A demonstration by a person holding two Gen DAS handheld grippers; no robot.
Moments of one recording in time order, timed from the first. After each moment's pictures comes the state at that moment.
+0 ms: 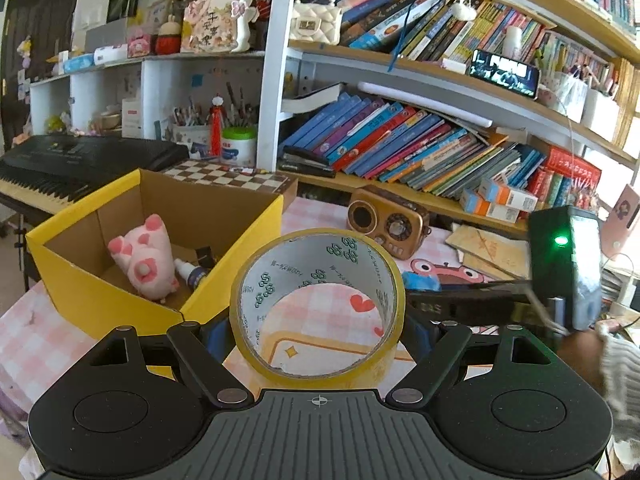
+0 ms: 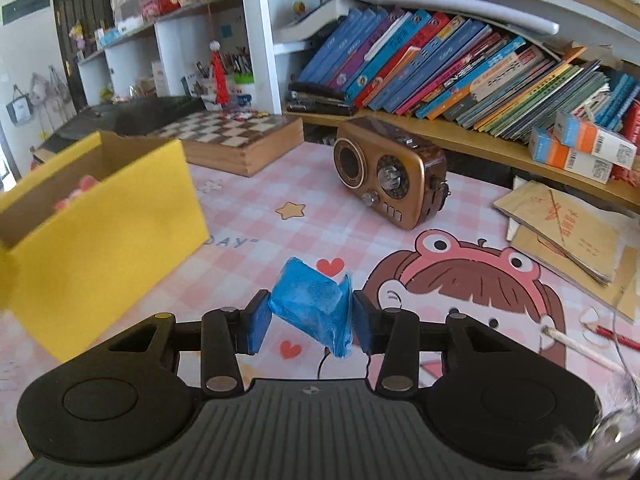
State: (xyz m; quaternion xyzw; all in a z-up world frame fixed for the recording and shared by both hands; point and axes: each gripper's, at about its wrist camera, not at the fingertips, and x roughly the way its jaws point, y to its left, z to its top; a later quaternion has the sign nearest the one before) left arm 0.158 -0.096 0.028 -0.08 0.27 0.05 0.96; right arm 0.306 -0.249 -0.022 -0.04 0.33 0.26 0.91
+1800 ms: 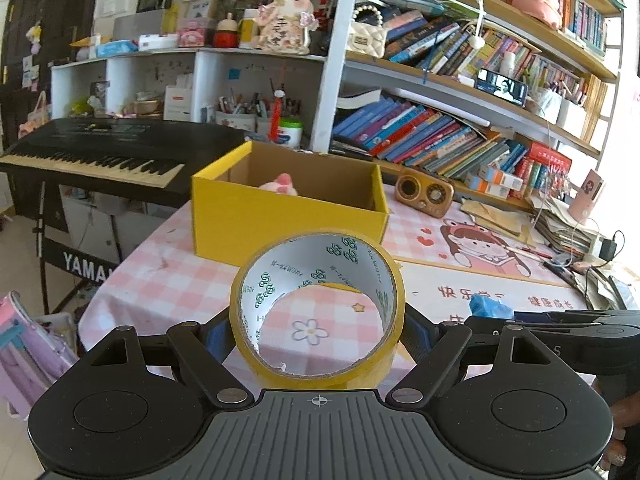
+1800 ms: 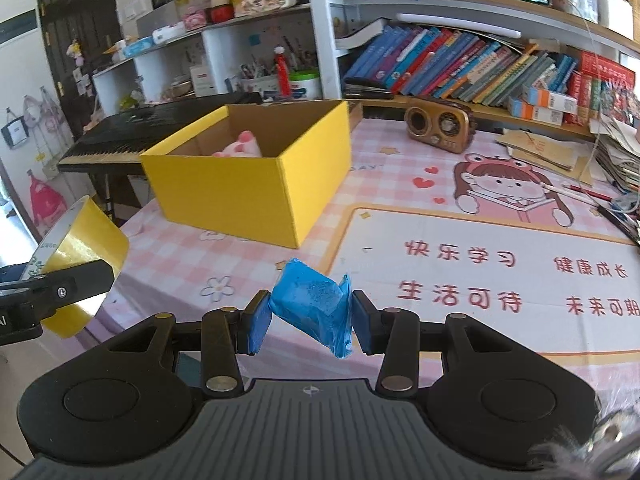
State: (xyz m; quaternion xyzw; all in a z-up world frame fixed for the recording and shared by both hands) left arm -0.021 0.076 0.022 -0.09 0.27 0.01 0.96; right arm 0.026 -0.128 0.012 0.00 0.33 0.20 0.92
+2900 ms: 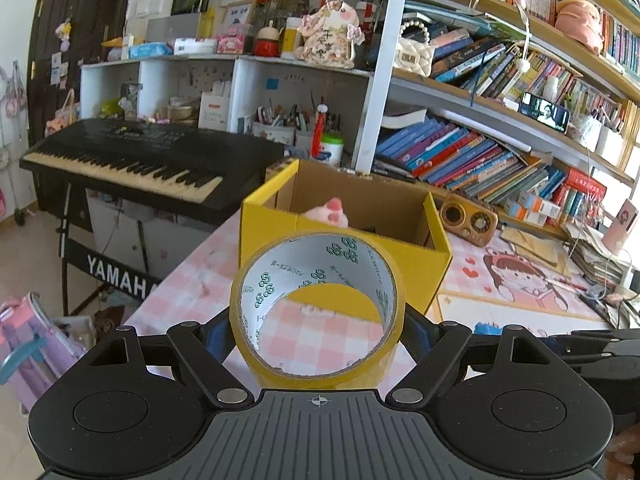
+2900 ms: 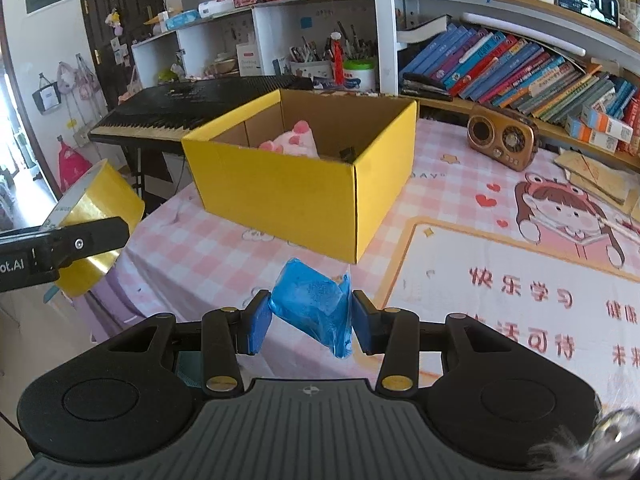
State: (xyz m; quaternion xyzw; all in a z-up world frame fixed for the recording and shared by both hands) left arm 0.012 0.115 0.029 -0.10 0.25 0.05 0.96; right arm 0.064 -0.081 0.015 -0.04 0.34 0.26 0.90
